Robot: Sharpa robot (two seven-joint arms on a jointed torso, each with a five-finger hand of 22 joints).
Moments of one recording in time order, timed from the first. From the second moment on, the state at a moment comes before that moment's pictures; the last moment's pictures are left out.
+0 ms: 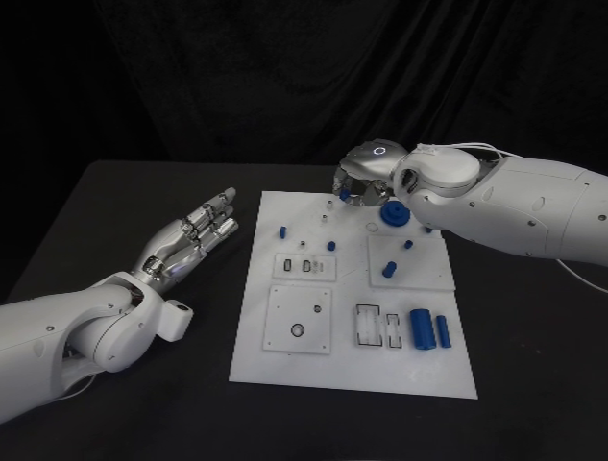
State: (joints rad) left arm 1.20 -1.02 -0.21 1.61 -0.26 -0.22 0.68; left_hand 1.38 0.25 -0.25 0.29 0.50 0.19 -0.07 0.03 0.03 0.04 0.02 0.03 0.01 0.01 0.11 0.00 0.00 0.16 0.05 0.24 0.04 0.02; right arm 1.50 -0.52 -0.25 1.12 -1.73 -0.26 0.03; right_hand 1.42 -0.13 0.33 0.16 0.40 1.06 0.03 0.18 0.20 1.19 0.01 0.08 0.07 1.45 -0.08 1.20 0.96 0.09 1.41 0.03 1.37 1.28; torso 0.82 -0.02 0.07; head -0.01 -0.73
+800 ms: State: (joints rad) left arm 1.20 -1.02 -0.21 1.61 -0.26 -0.22 0.68; left_hand 1.38 0.25 -0.24 0.29 0.51 0.19 -0.07 0.03 0.03 0.04 0.02 0.03 0.01 0.01 0.11 0.00 0.00 0.16 0.05 0.24 0.04 0.02; right arm 1.49 -0.49 -0.25 1.11 -1.72 -0.24 0.03; right_hand 1.43 -0.13 0.34 0.16 0.40 1.05 0.05 0.16 0.24 1.19 0.01 0.07 0.07 1.45 -0.08 1.20 0.96 0.09 1.41 0.03 1.37 1.29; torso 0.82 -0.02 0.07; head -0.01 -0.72
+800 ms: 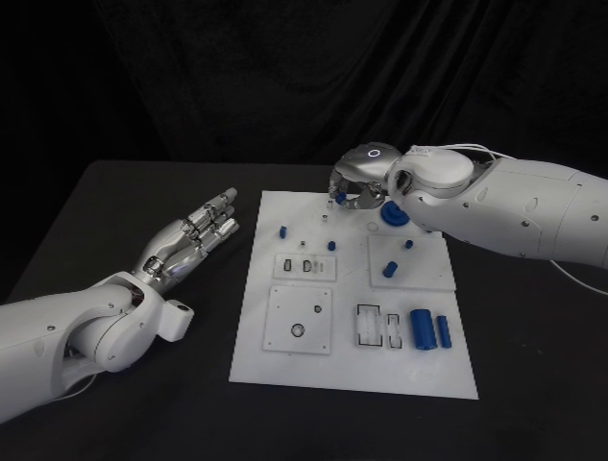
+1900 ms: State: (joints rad) left arm 1.20 -1.02 -0.21 1.60 -0.26 -0.21 0.68; left_hand 1.39 0.25 -0.24 0.29 0.51 0.20 -0.07 0.03 0.03 0.04 0.02 0.03 0.01 0.01 0.11 0.00 0.00 0.16 0.05 0.24 0.04 0.02; right arm 1.48 -0.46 -0.24 1.08 -1.72 -0.24 0.04; right_hand 1.42 -0.12 0.34 0.16 0.41 1.04 0.05 0.15 0.25 1.18 0.01 0.07 0.07 1.45 -0.08 1.20 0.96 0.09 1.41 0.03 1.37 1.30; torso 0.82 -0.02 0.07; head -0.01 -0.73
